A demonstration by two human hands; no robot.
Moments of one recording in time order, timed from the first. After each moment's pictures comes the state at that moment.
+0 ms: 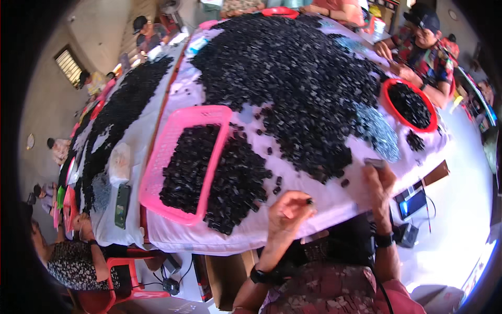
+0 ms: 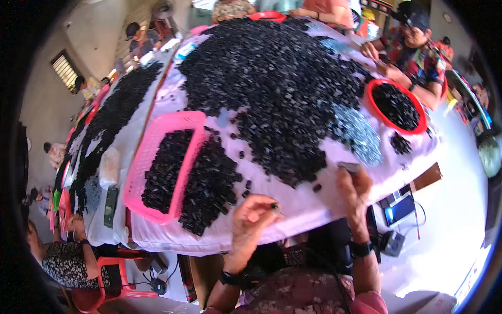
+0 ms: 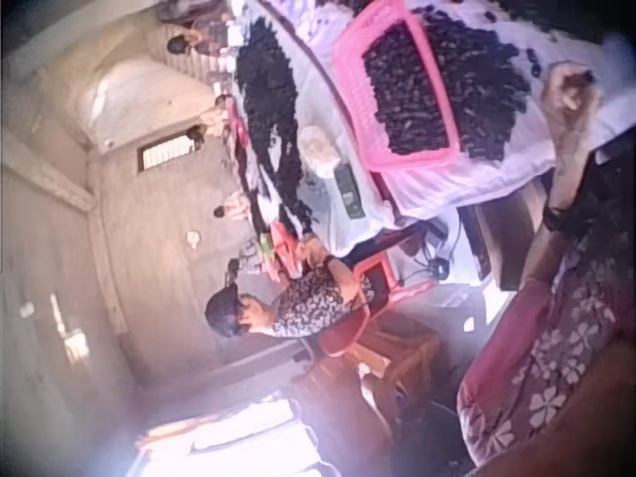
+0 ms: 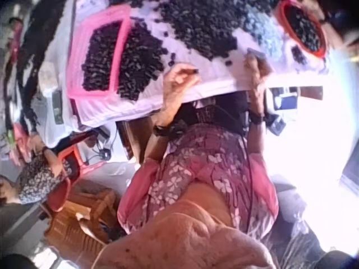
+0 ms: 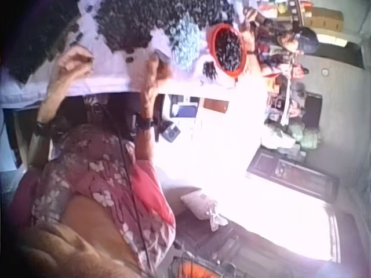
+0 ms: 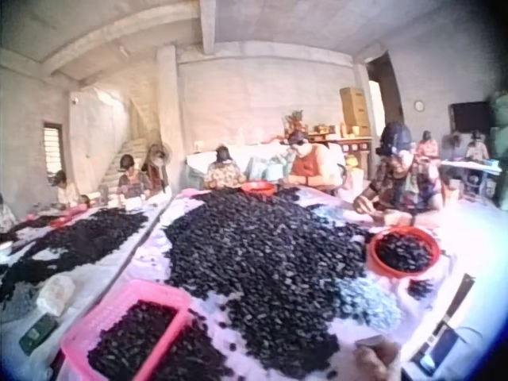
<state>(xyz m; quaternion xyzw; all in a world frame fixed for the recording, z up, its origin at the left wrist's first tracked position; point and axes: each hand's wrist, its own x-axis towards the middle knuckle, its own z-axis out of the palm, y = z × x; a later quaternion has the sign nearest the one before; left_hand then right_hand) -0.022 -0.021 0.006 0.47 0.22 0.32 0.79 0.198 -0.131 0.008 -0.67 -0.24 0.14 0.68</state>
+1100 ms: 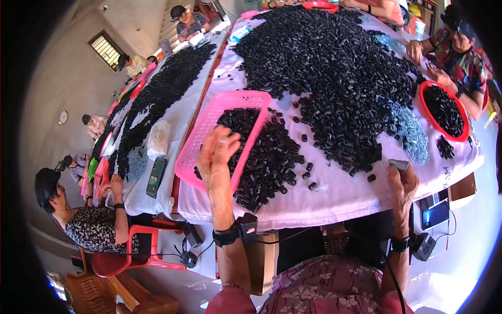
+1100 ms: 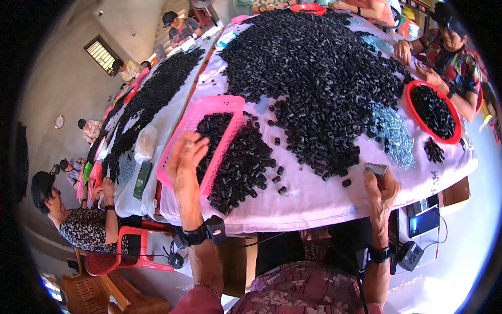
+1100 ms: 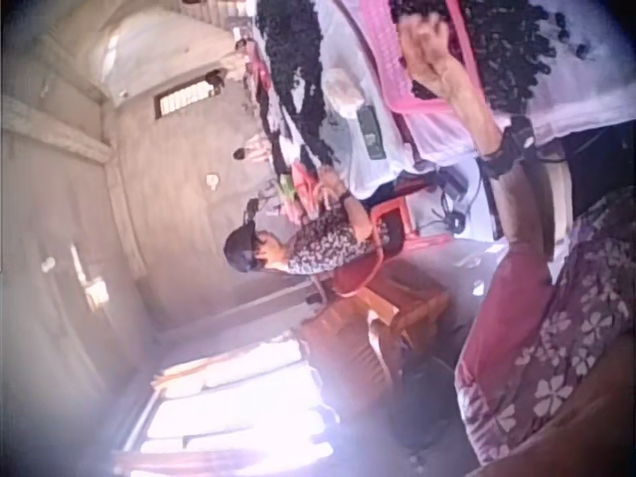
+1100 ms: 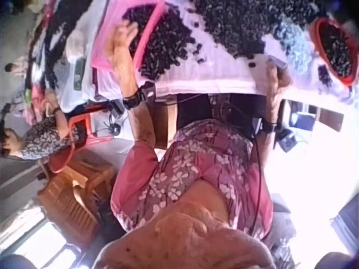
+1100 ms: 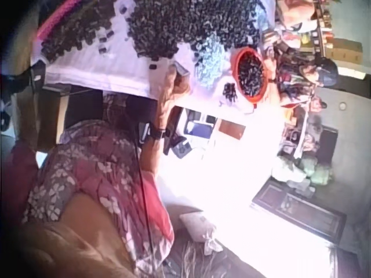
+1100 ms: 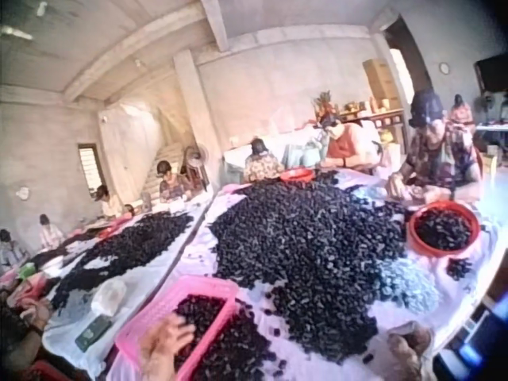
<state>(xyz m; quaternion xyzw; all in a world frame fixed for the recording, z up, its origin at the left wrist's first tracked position) -0.109 0.102 0.099 0.57 0.36 0.60 0.44 0.202 -0.118 0.006 -0.70 -0.30 0.10 0.64</state>
